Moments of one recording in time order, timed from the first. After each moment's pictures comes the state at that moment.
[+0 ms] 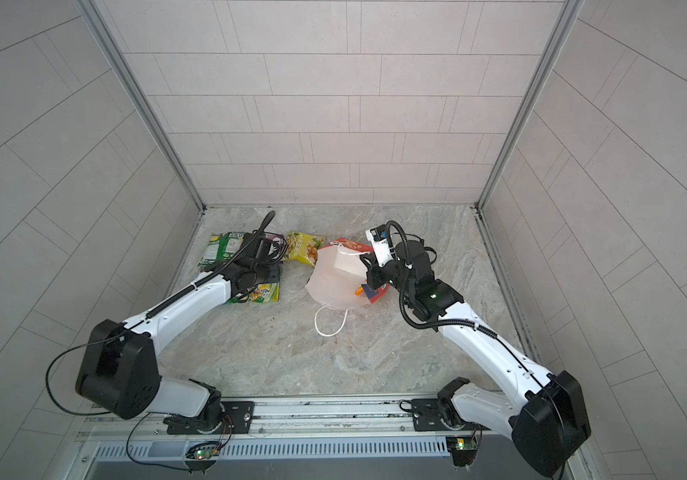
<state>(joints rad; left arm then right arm) -0.36 1.45 1.00 -0.47 -0.19 -0.38 0.48 1.12 0.88 -0.10 -0.17 0.08</state>
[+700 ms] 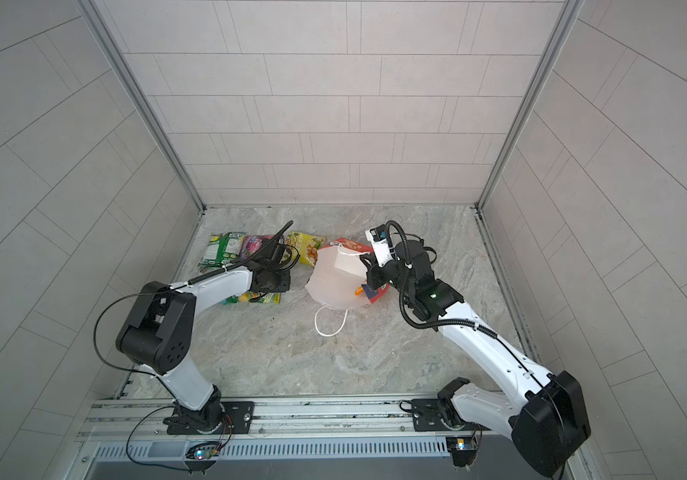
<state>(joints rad) -0.36 1.70 1.03 -0.45 -0.10 -0.36 0.48 1.12 0.88 -0.12 -0.18 0.08</state>
